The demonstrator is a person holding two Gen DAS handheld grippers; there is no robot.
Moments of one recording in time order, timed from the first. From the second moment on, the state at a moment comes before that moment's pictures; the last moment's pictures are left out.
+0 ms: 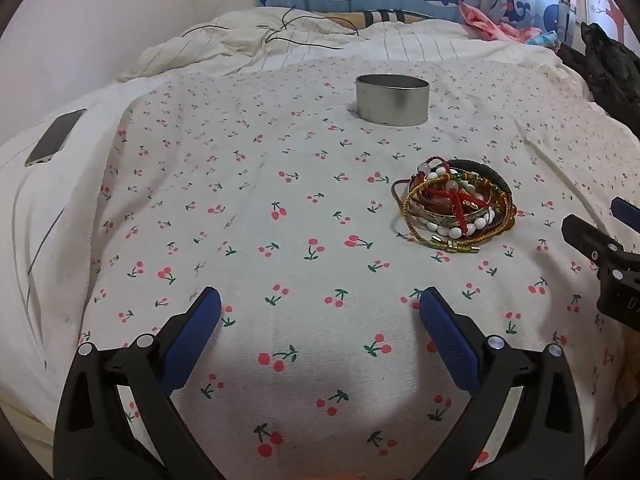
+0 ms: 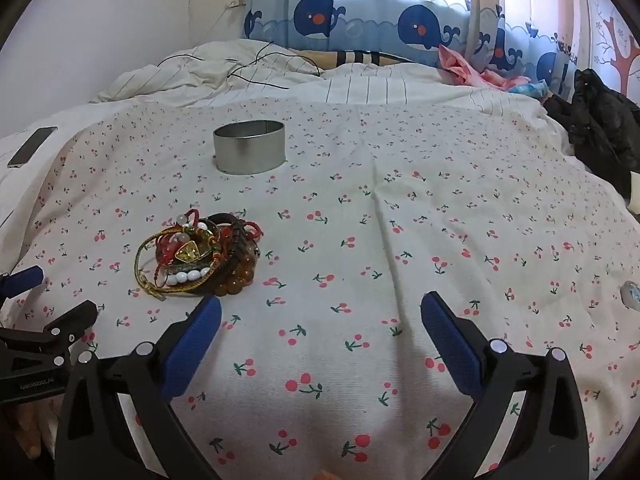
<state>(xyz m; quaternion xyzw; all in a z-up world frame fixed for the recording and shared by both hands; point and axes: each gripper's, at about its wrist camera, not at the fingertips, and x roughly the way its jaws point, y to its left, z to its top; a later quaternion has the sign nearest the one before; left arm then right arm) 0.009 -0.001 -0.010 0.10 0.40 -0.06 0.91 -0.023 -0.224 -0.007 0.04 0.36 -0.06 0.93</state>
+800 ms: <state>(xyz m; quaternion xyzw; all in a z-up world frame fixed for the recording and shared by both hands) 0.012 -0.005 -0.011 0.09 0.42 -0.07 0.90 -0.025 -0.218 -0.002 0.04 0.36 -0.06 0.93</state>
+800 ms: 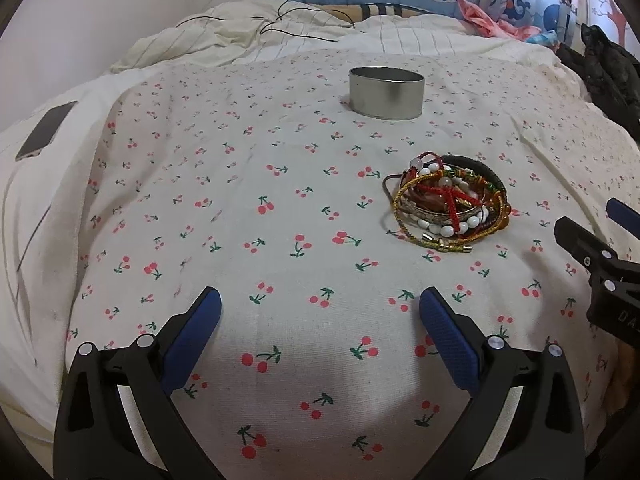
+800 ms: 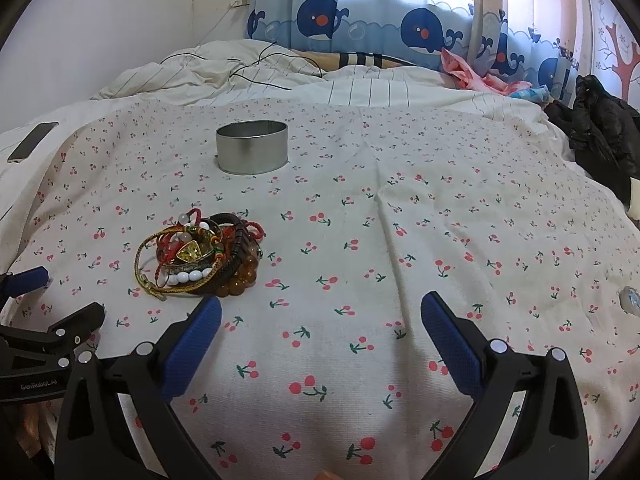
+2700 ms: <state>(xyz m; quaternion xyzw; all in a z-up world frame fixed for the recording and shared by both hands) 0.016 -0.004 -0.012 0.09 0.41 -0.08 0.90 -0.021 -0.210 -0.012 0.02 0.38 -0.04 0.92</state>
